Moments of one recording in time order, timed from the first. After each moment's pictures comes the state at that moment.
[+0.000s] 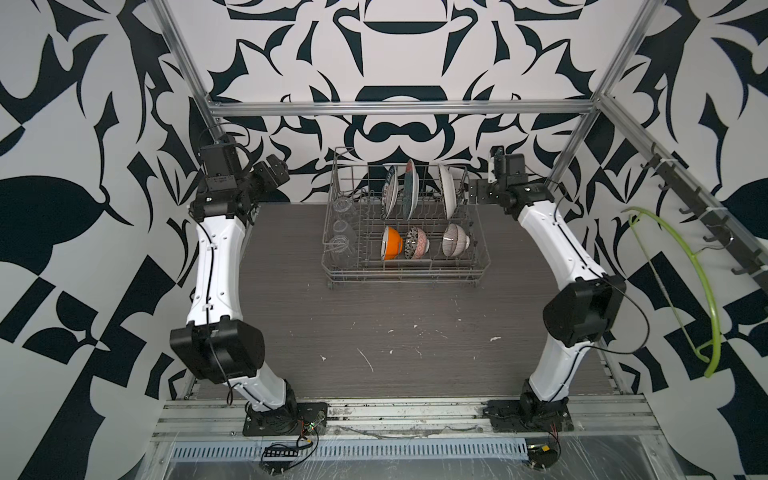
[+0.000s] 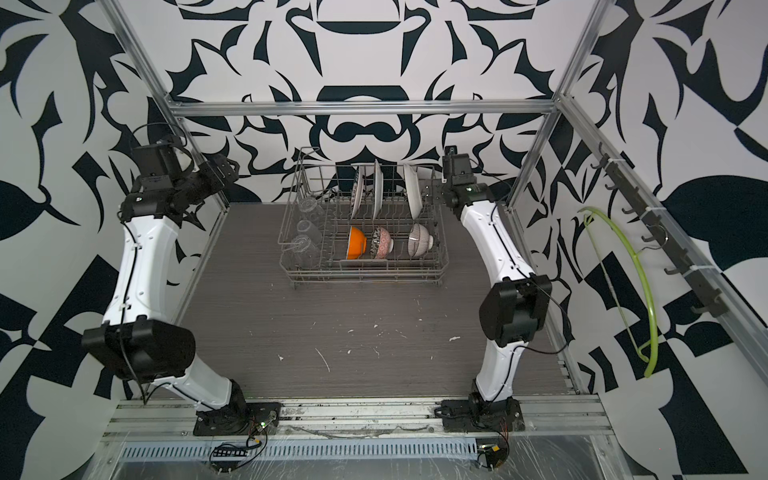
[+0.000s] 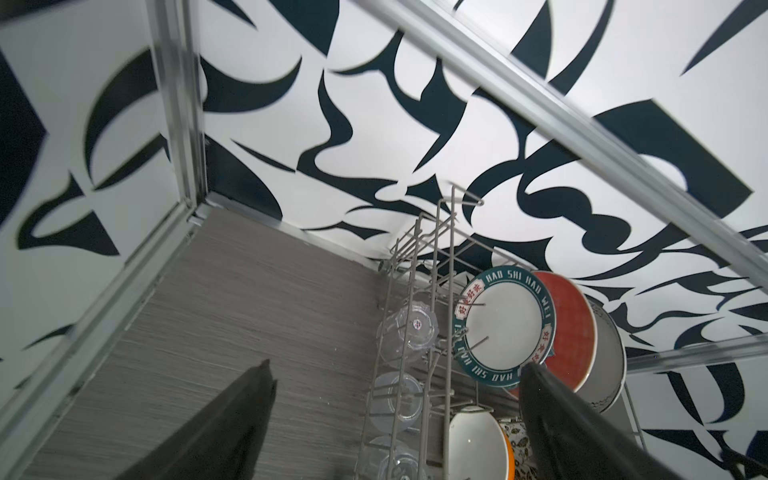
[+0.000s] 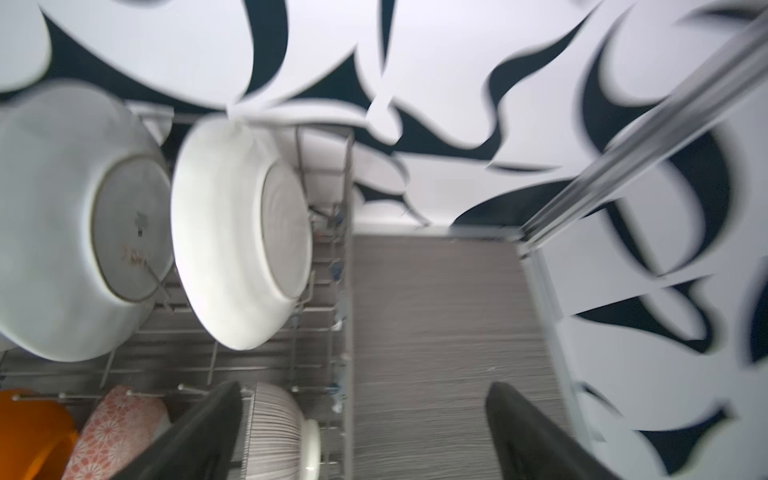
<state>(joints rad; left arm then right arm) 0.12 1.59 1.86 -0.66 0.23 -0.41 0.17 1.82 1.92 -0.67 0.24 0.05</state>
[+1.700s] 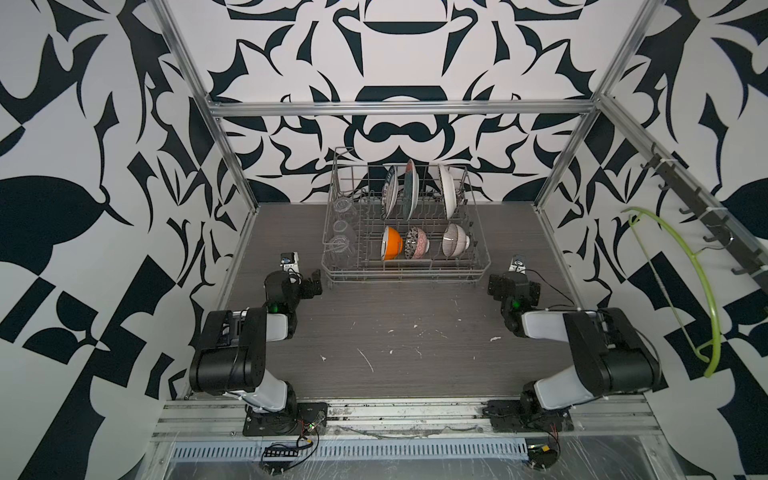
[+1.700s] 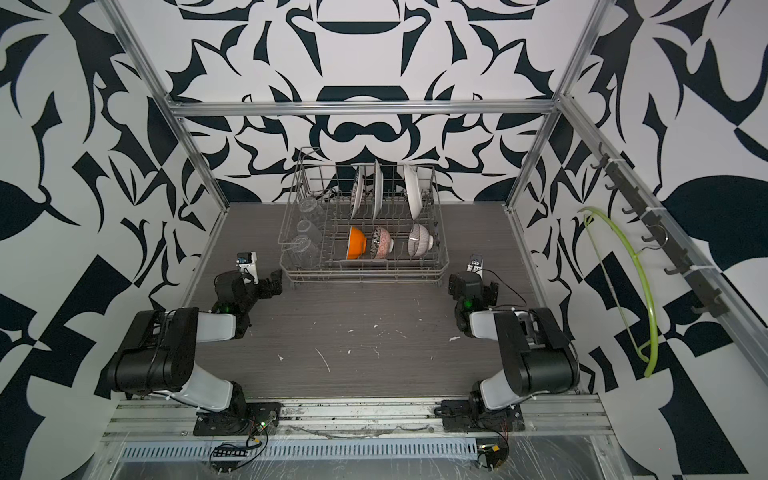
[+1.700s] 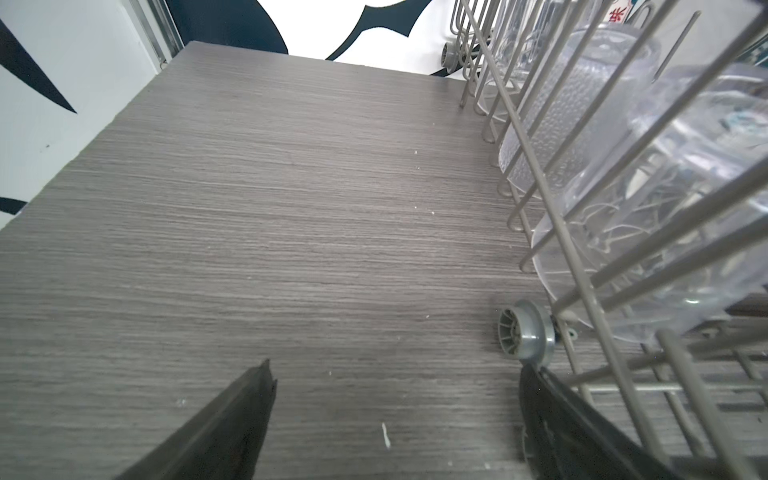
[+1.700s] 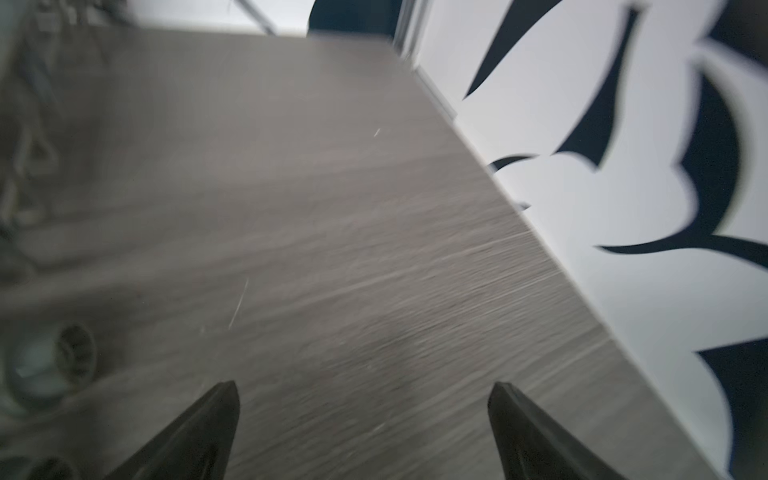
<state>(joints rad) 0.03 1.55 0.39 0.74 0.13 -0.08 0.11 1.55 0.41 0.54 0.46 0.10</state>
